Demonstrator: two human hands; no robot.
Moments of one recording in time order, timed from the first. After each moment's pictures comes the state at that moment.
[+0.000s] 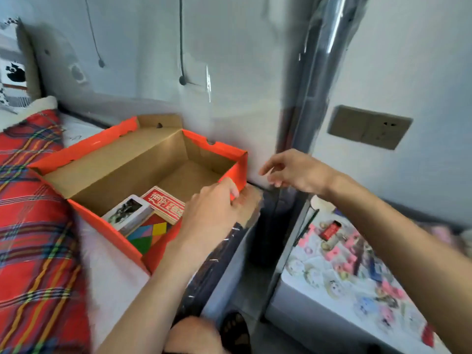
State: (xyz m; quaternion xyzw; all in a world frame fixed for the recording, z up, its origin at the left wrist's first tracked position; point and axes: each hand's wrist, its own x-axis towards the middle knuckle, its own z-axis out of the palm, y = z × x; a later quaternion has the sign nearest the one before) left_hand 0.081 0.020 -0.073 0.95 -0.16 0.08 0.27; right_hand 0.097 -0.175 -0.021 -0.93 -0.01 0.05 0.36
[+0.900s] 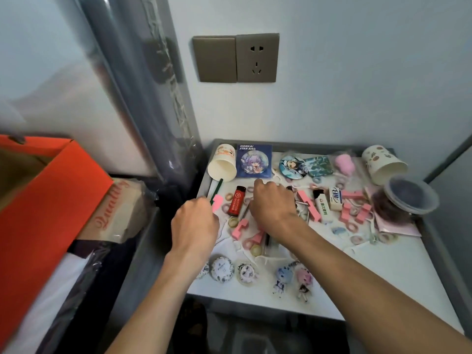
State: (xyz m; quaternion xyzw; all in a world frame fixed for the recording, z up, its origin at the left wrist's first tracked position) left_hand 0.082 -0.202 -0.210 0.96 -0.24 -0.02 0.13; right_hand 0.033 -0.346 -0.213 -0.96 0.27 -0.01 0.06
